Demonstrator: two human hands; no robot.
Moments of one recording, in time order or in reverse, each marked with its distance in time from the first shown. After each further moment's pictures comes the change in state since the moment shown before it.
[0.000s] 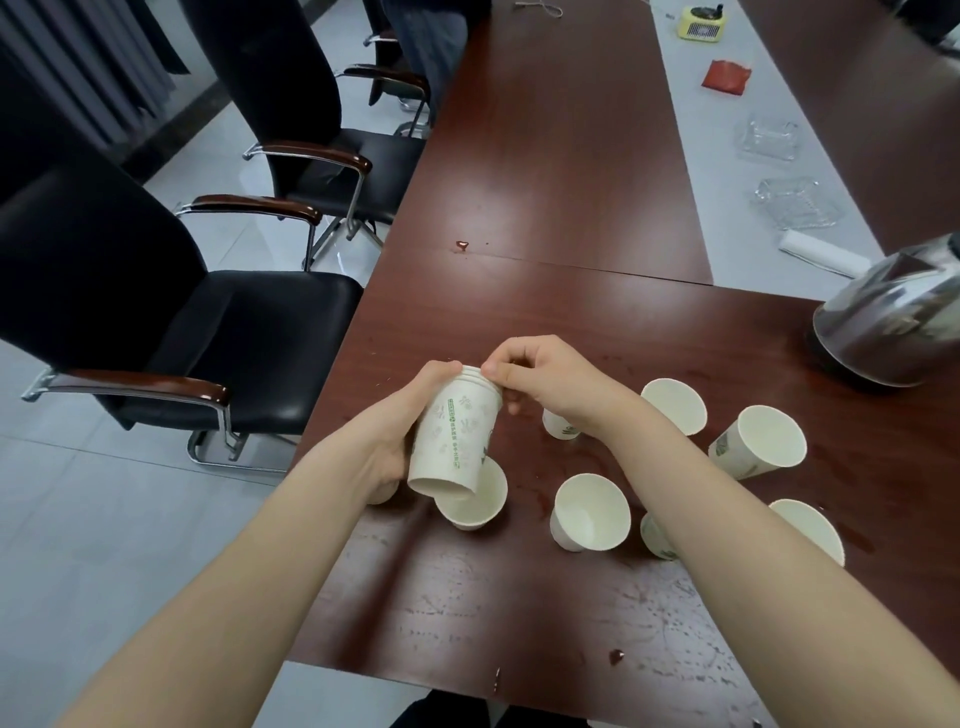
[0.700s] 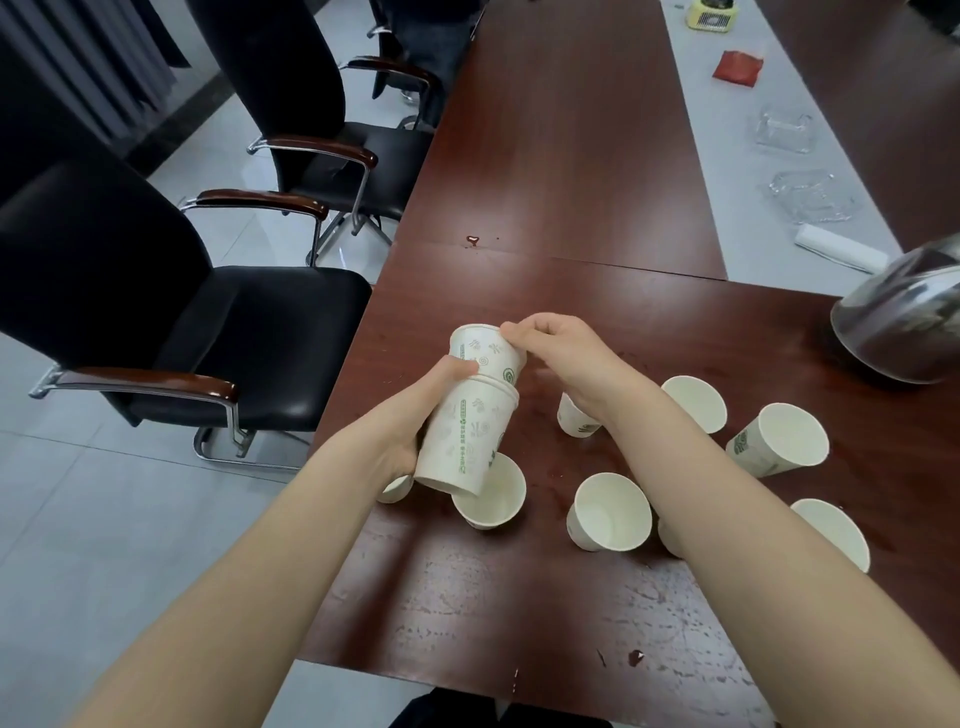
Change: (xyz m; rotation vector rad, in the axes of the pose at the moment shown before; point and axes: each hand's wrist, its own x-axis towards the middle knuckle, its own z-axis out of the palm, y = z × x) left_hand 0.002 0.006 -0.008 0.037 -0.048 -0.028; right_hand 0.029 0.009 0.002 0.120 0.226 0.165
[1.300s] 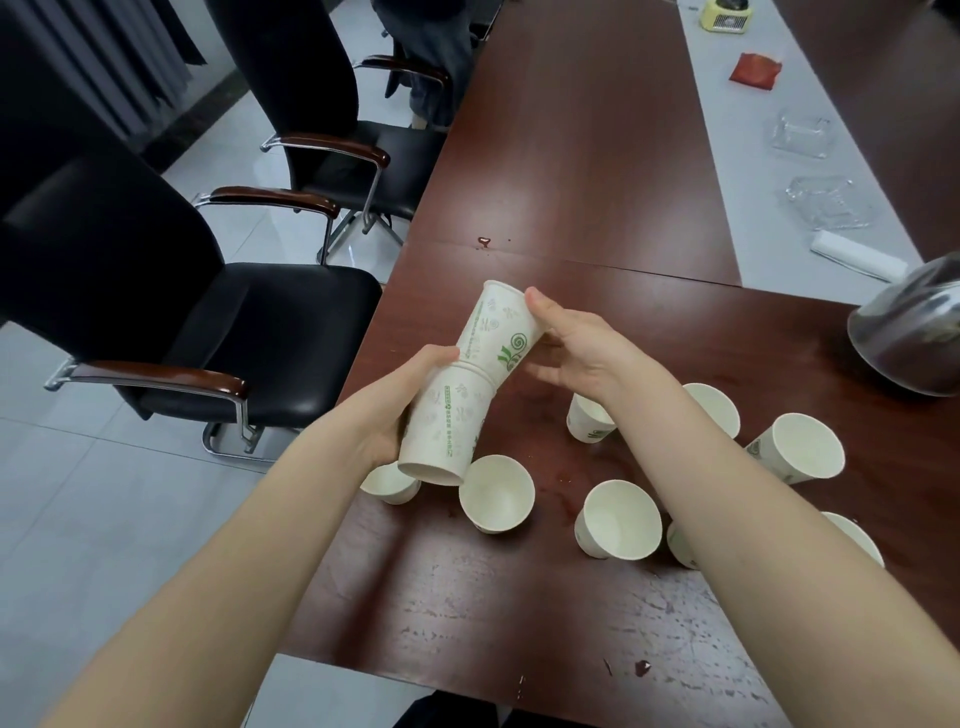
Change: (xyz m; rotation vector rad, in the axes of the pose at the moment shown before) left_hand -0.004 0.013 -0.021 -0.010 0.078 0.020; right_hand 0.023 -0.003 -0.004 0.460 0.000 0.217
